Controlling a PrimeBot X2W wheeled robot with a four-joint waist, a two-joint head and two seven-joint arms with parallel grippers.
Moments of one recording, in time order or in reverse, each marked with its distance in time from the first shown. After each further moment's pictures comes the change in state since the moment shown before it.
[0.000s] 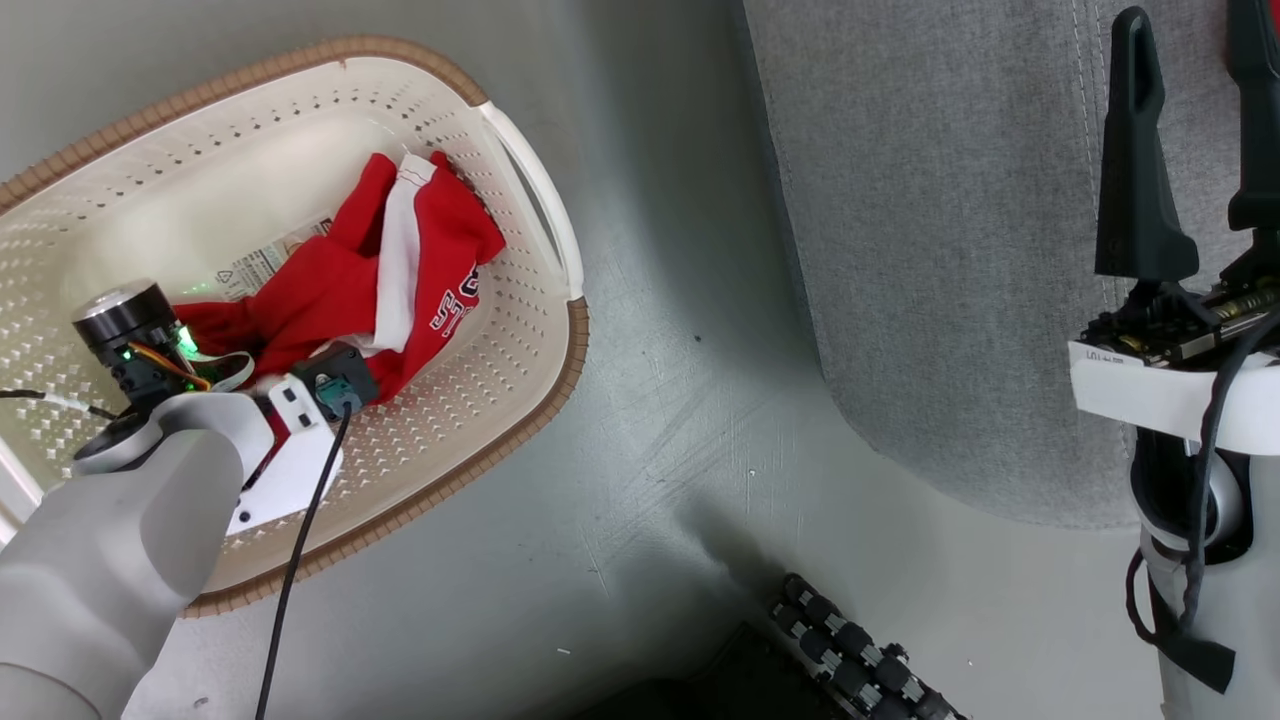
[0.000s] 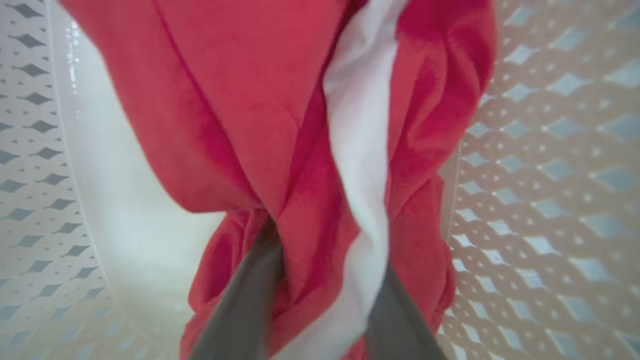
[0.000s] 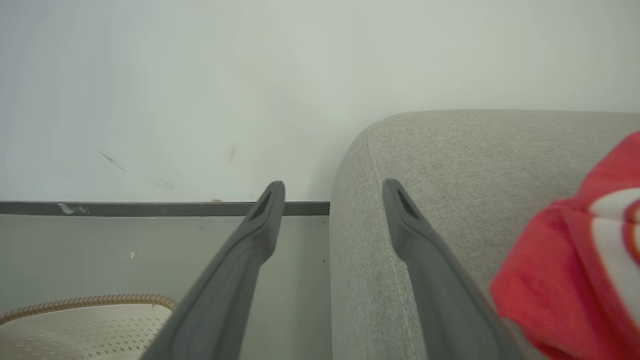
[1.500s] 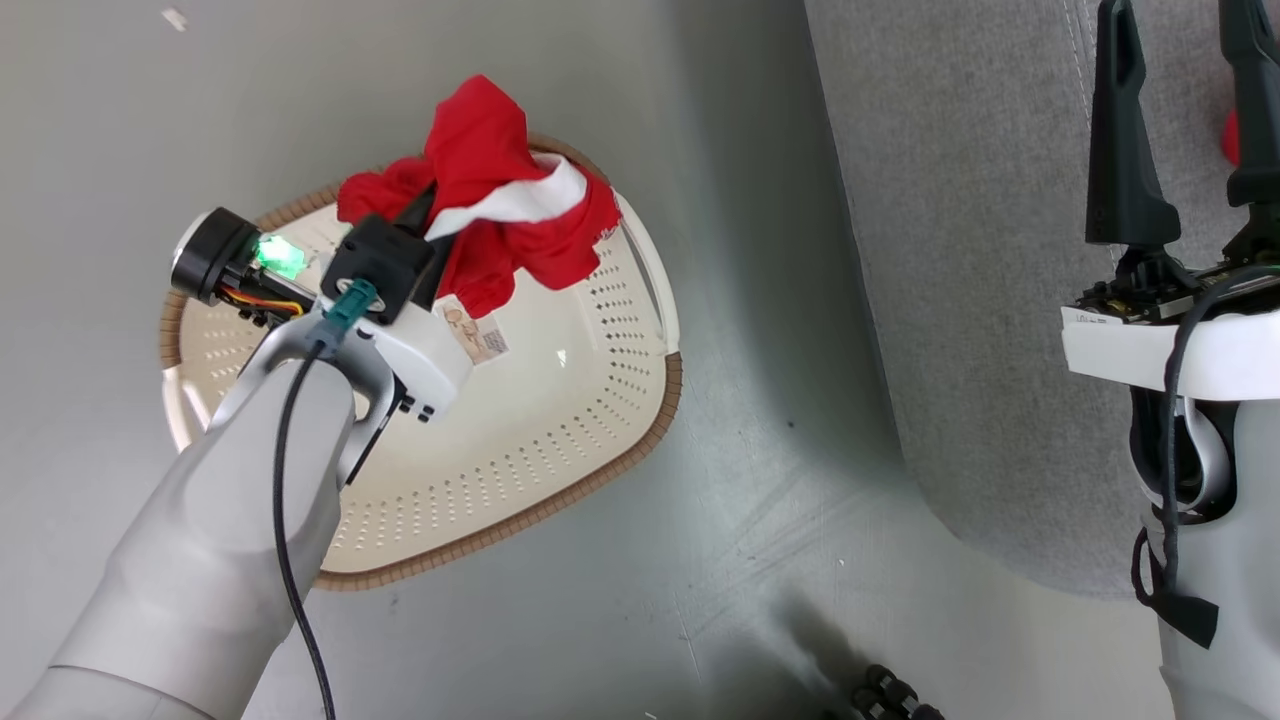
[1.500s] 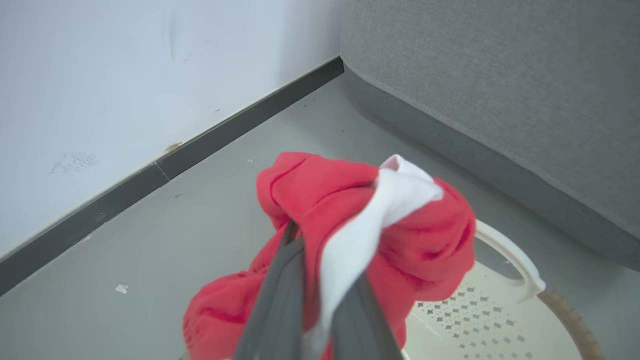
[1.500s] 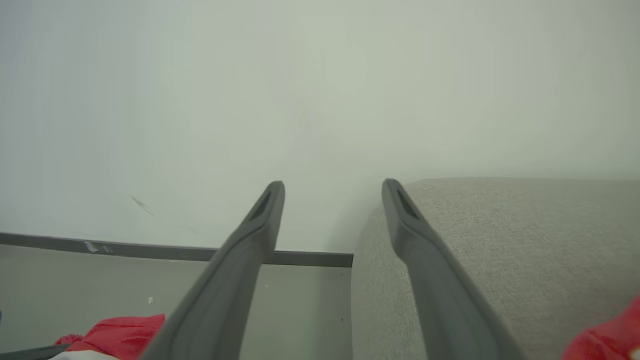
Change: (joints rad) left arm 0.079 -0.148 0.308 -0.339 -0.371 0.097 -0.335; right arm -0.059 -0.002 -0.024 0.114 -0.098 0.000 0.000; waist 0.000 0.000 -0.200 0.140
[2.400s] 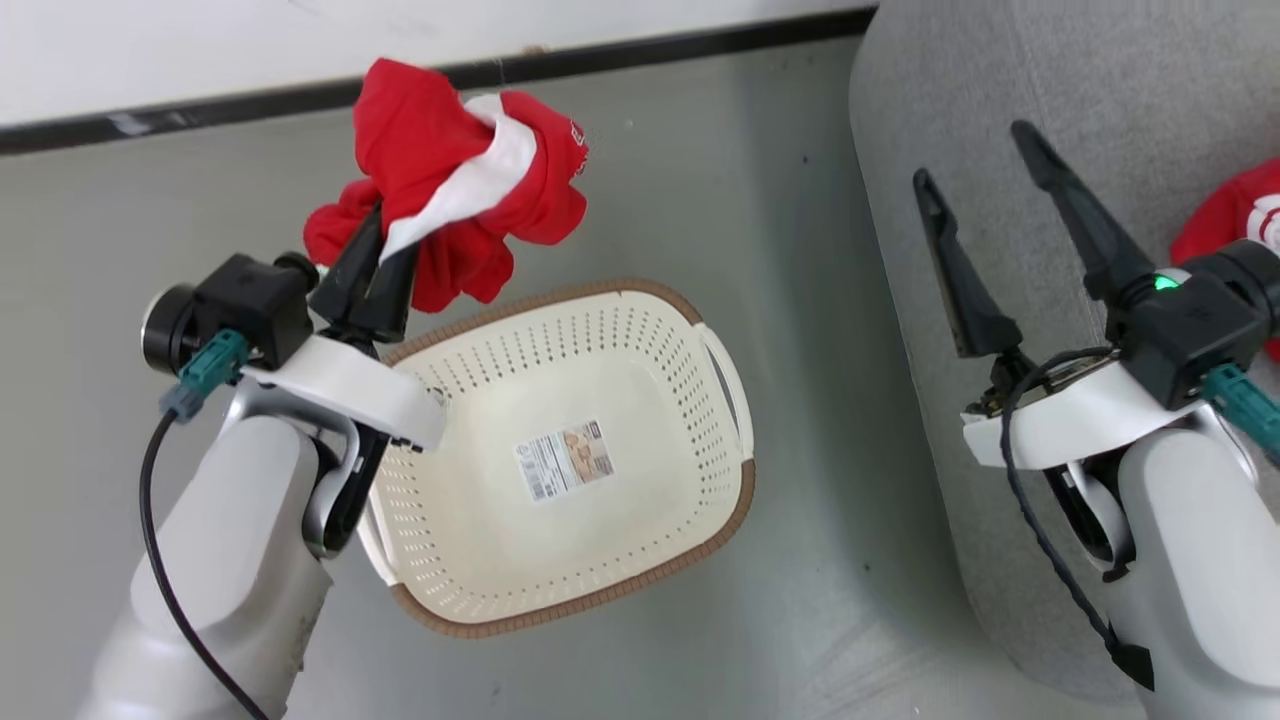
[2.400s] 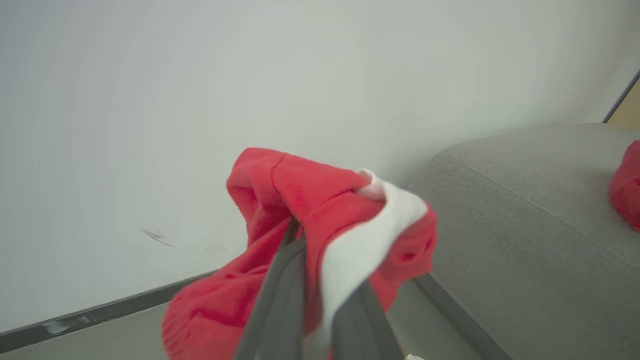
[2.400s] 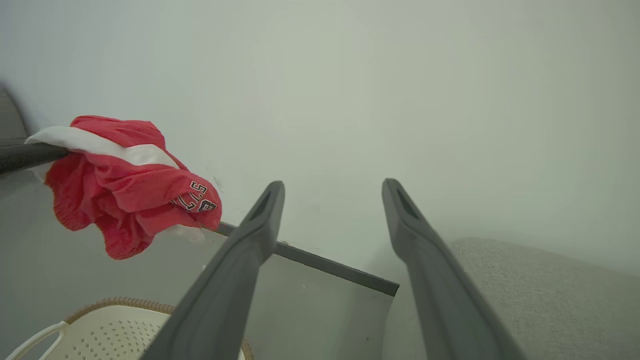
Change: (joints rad) left arm 0.199 0.001 0.195 -0.264 -0.250 -0.036 -0.020; right arm 0.052 -0.095 0.183 0.160 -0.148 0.000 0.000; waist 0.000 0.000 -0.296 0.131
